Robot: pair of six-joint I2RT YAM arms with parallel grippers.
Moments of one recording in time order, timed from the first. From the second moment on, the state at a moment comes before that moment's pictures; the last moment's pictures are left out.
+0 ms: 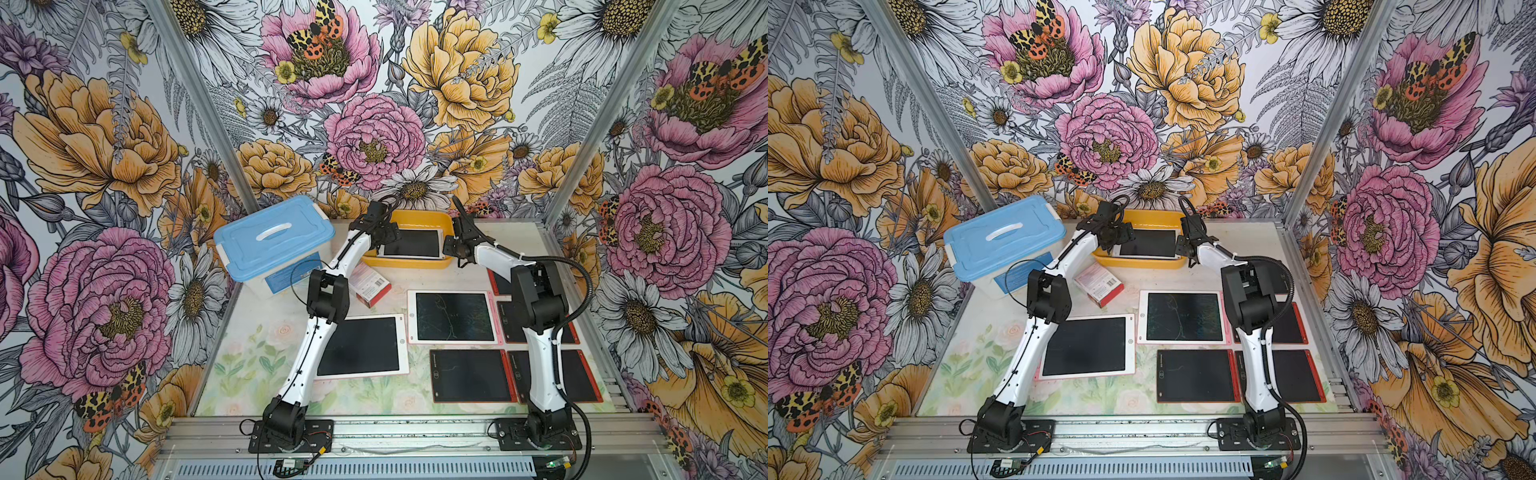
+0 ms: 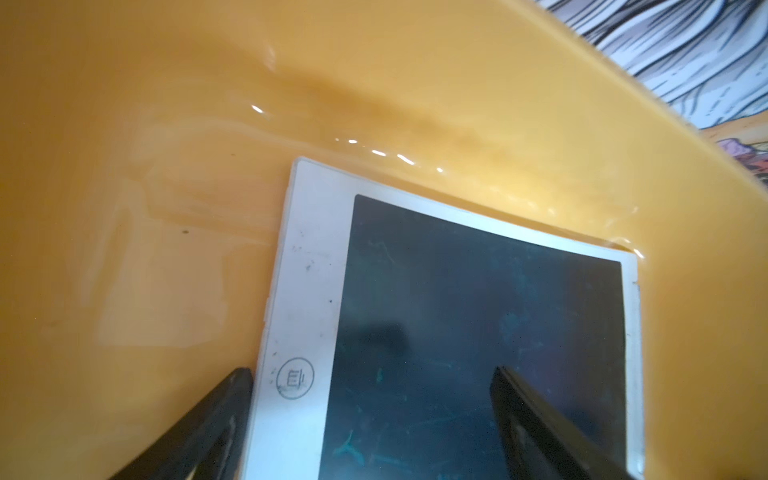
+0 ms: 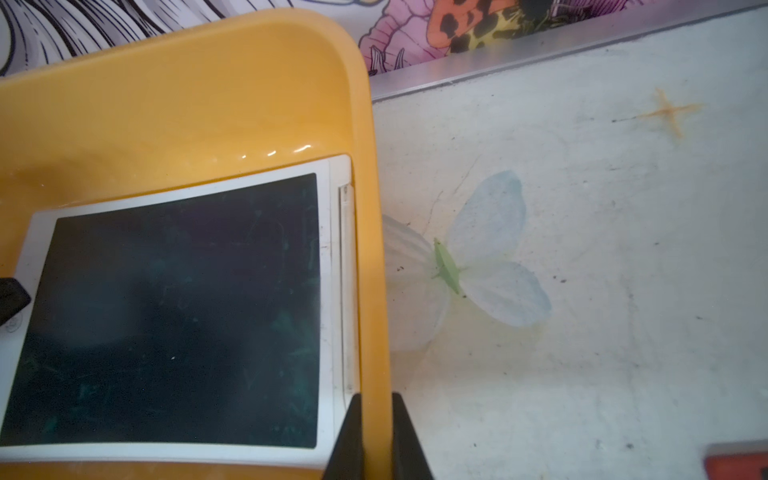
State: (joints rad) left arm -0.35 2.80 2.70 -0.78 0.12 -0.61; right arm 0.27 2.25 1.73 -0.30 0.10 0.40
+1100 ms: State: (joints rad) left arm -0.33 2.55 2.47 -0.56 0.48 -0.82; right arm 0.28 2.29 1.78 -0.30 0.10 0.40
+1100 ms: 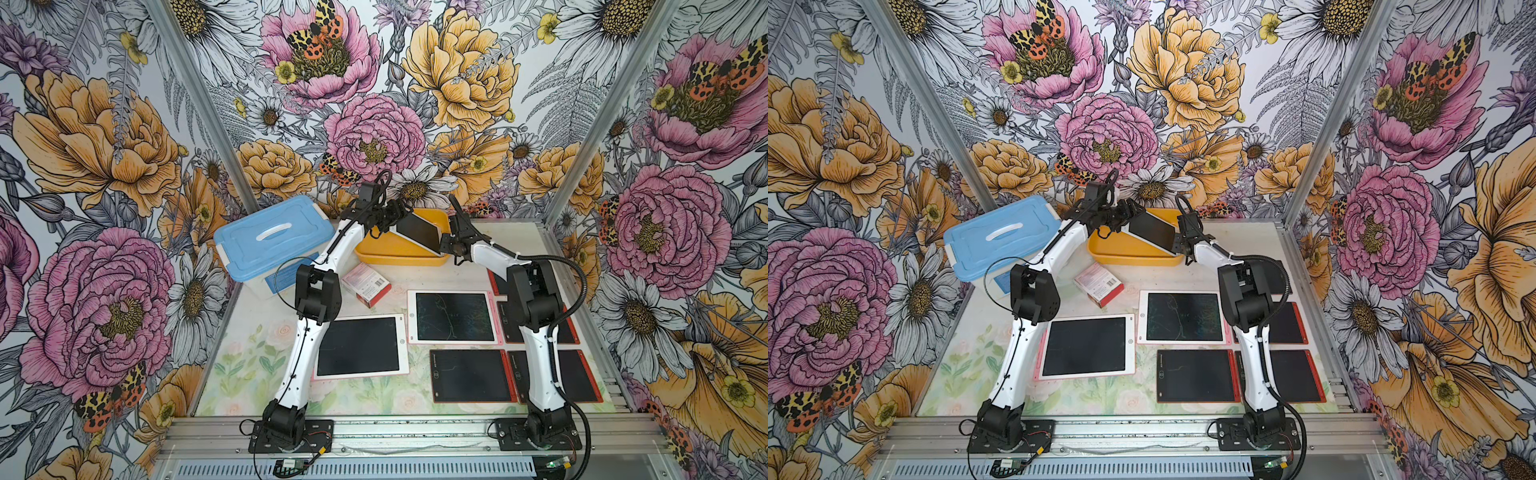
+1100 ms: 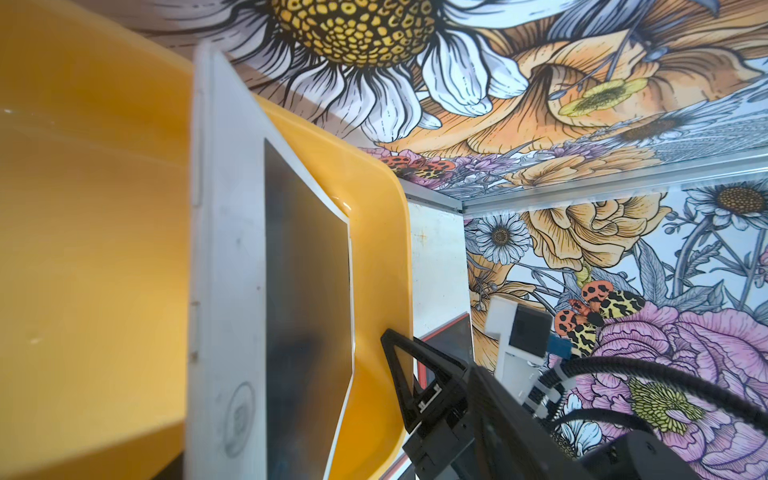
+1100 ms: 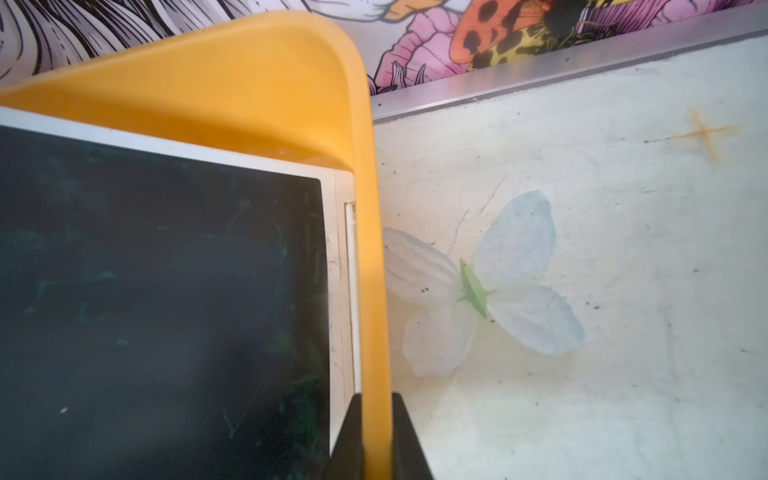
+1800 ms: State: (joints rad) left arm -0.30 2.40 2.26 -0.56 0.43 -0.75; right arm 0.30 2.29 1.78 -0.29 0.10 0.41
